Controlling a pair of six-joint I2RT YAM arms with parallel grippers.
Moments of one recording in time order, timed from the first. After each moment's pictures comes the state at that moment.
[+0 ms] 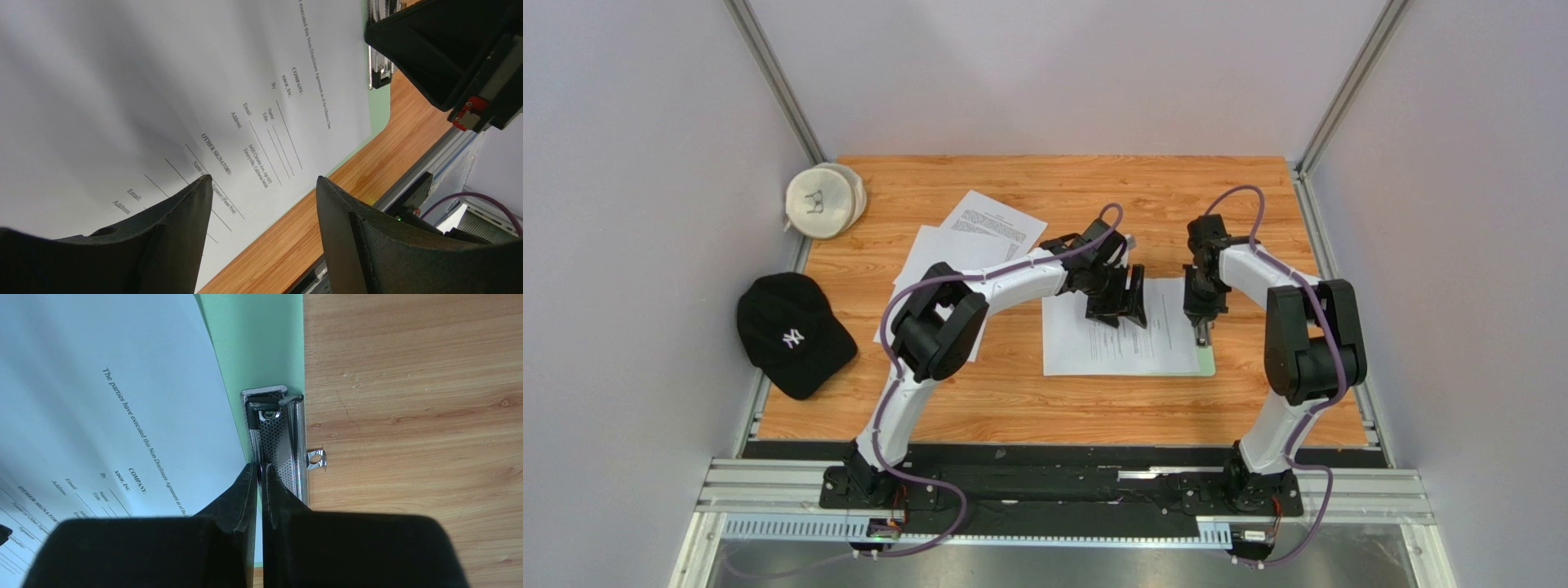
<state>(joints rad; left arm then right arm) -0.82 2.24 1.74 -0.45 0.38 -0.67 0.14 1.78 1.14 -0.68 0.10 0.27</state>
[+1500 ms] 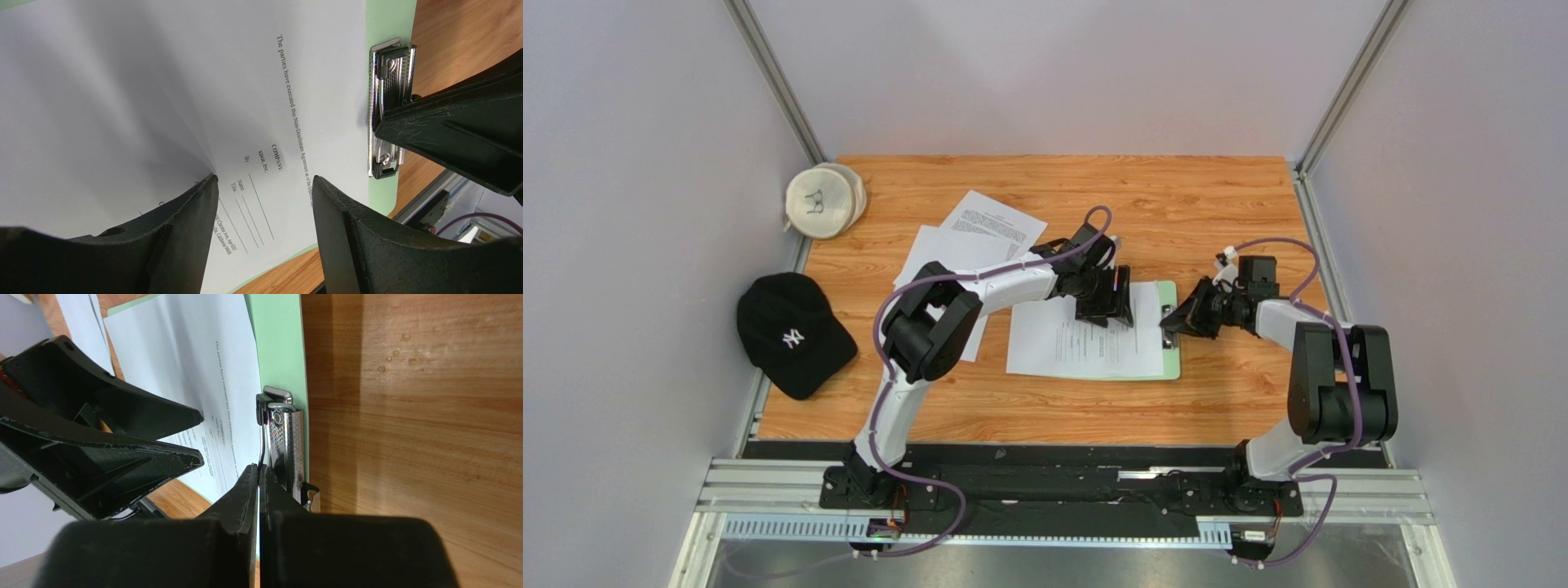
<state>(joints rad) -0.80 2.19 1.63 -0.39 0.31 -0.67 -0.06 1.56 0.72 -0.15 -0.67 0.51</state>
